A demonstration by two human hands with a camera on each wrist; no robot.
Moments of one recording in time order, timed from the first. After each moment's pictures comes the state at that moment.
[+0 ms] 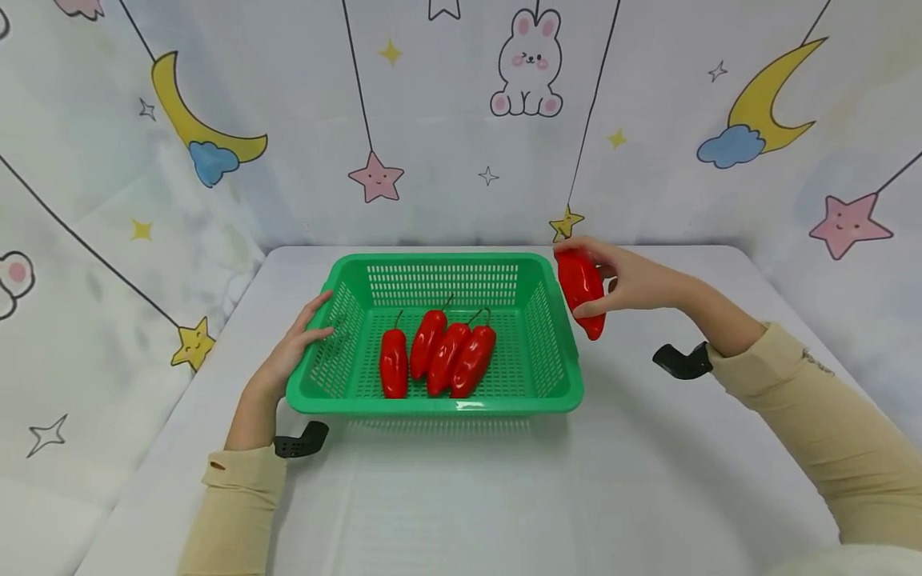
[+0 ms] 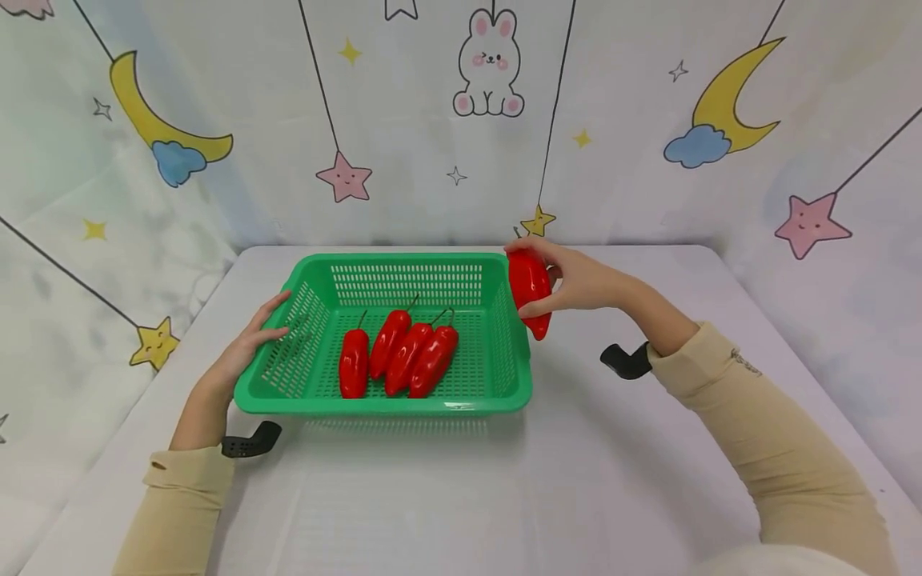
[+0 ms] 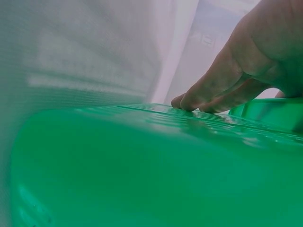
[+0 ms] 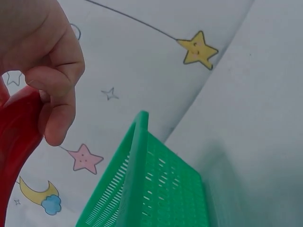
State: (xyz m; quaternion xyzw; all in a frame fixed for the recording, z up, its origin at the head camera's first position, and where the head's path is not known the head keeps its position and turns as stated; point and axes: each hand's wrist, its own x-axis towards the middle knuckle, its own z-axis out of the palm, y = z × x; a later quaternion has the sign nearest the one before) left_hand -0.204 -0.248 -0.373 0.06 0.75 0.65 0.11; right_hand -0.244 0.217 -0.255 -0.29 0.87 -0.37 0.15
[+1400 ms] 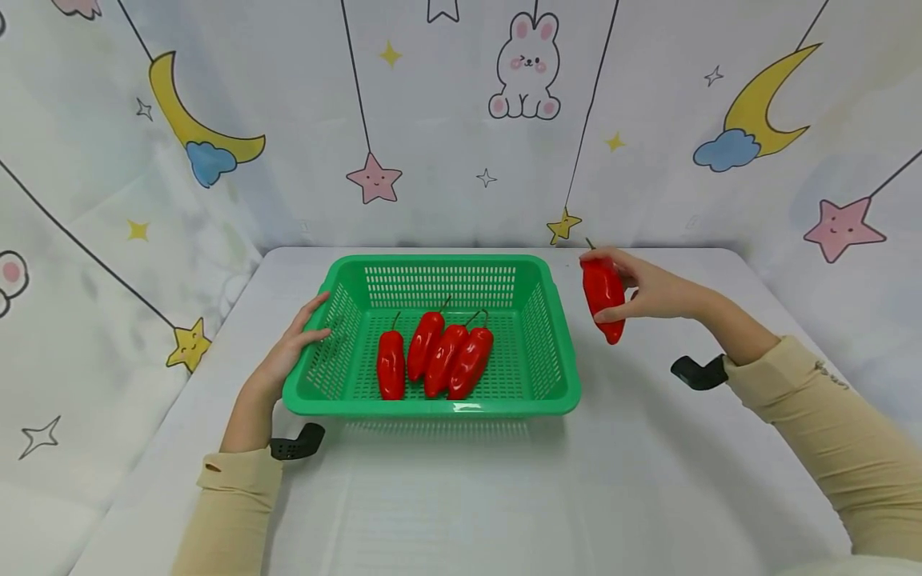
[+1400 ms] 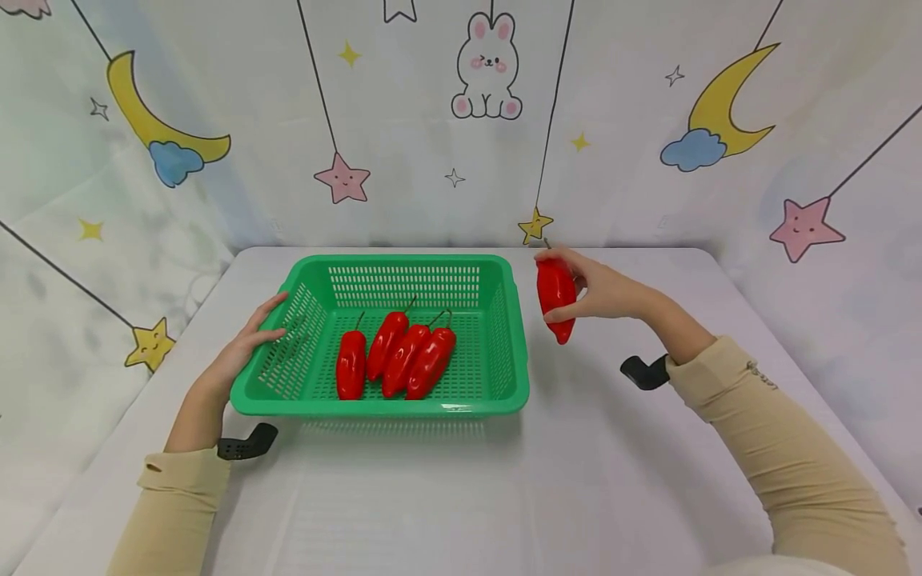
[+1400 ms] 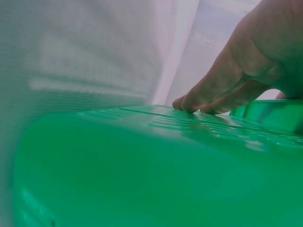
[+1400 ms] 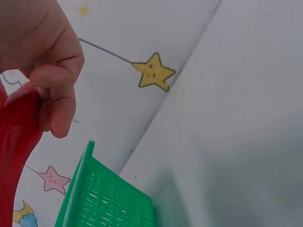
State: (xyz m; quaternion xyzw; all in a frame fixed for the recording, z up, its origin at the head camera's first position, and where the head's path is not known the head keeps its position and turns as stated) left_hand -0.203 -0.248 -0.372 0.06 0.75 0.65 0.12; right_hand -0.246 0.252 -0.274 -0.23 0.88 -0.38 0.16
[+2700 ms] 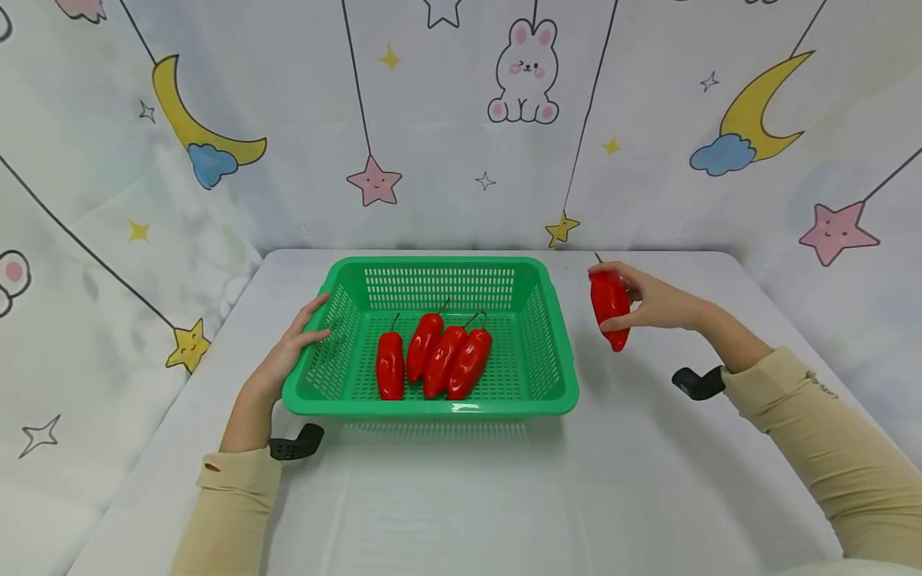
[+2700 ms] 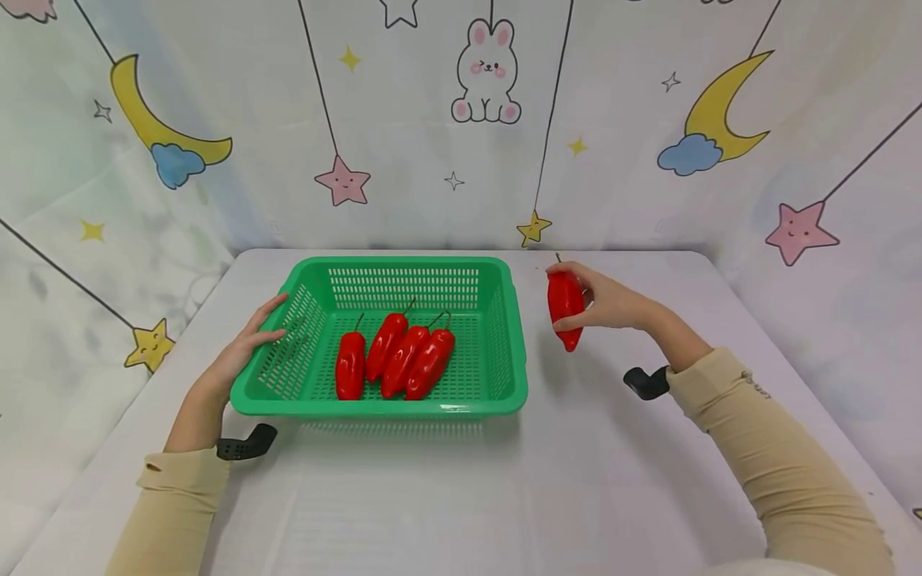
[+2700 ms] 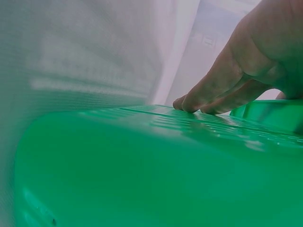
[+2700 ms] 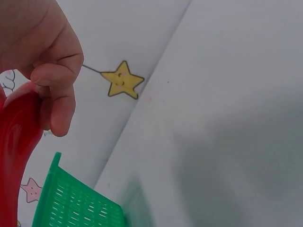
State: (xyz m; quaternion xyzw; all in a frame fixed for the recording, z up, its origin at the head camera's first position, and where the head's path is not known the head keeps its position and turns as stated) left_hand -0.201 -0.249 -0.371 0.06 0.75 0.65 0.12; right_hand -0.251 0.272 -0.297 -0.22 0.88 -0.38 0.17
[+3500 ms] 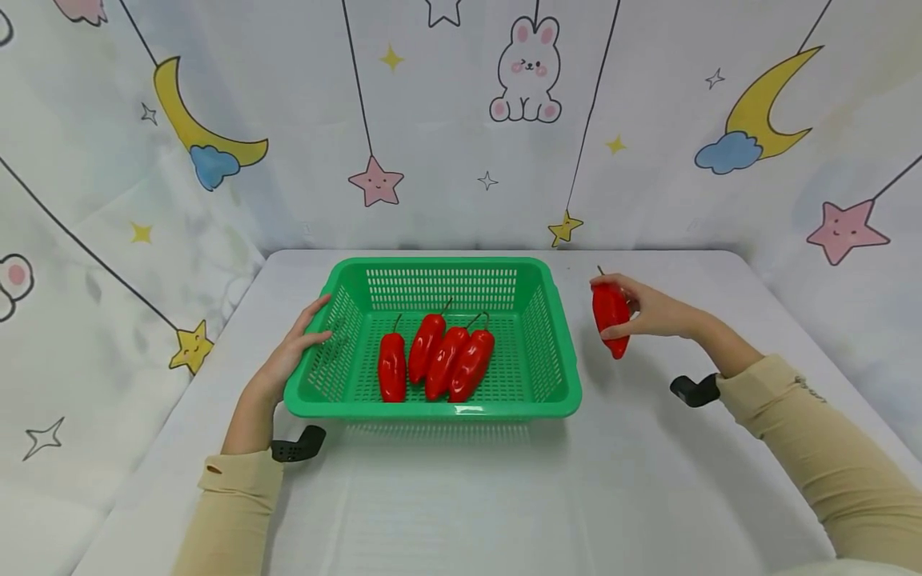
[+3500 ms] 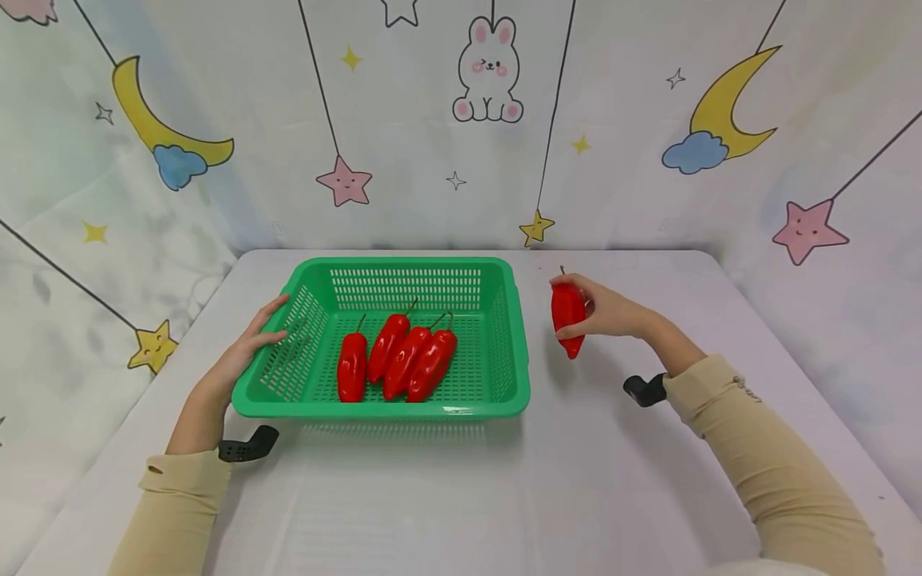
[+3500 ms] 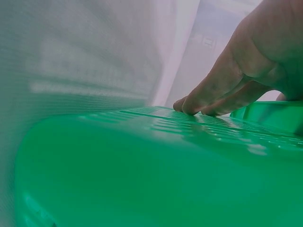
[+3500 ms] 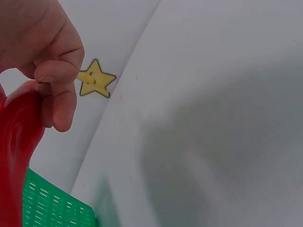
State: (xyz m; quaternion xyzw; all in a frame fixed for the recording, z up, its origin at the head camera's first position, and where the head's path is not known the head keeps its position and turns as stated) left_hand -0.203 -0.248 -0.372 0.07 0.74 0.66 0.12; right_hand -0.256 0.278 -0.320 -0.20 0.88 -0.39 0.19
